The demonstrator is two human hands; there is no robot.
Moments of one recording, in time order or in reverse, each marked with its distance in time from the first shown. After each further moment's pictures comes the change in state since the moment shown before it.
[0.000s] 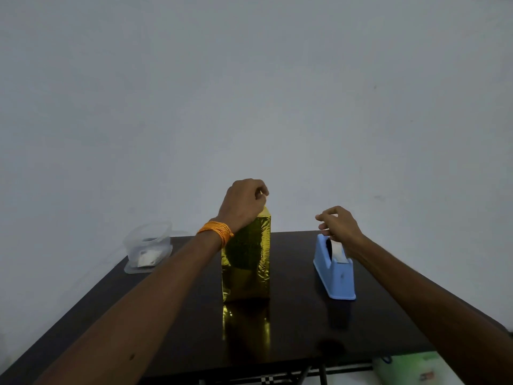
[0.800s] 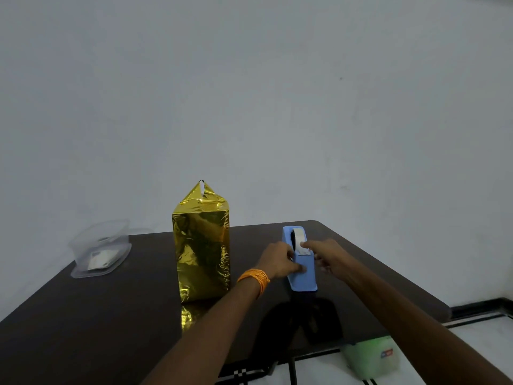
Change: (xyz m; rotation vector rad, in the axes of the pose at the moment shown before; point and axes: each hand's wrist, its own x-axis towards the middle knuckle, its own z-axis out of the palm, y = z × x) left_hand -0.058 0.069 0.182 -0.192 -0.640 -0.203; right_hand -0.010 0.075 -0.043 -0.007 -0.059 0.334
